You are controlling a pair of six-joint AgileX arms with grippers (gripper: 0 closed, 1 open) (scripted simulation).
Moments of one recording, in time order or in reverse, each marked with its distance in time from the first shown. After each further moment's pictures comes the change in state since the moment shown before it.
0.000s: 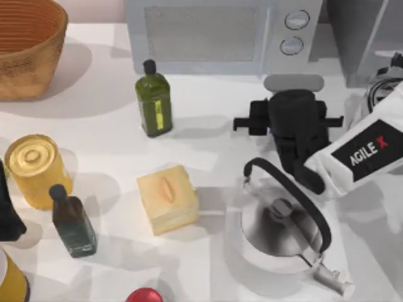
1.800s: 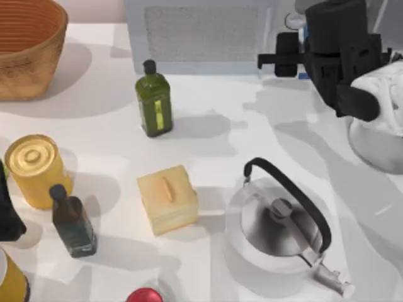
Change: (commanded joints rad) left arm 0.000 0.000 0.000 0.000 0.000 0.000; right arm -0.043 -0.446 0.071 -0.564 -0.031 -0.015
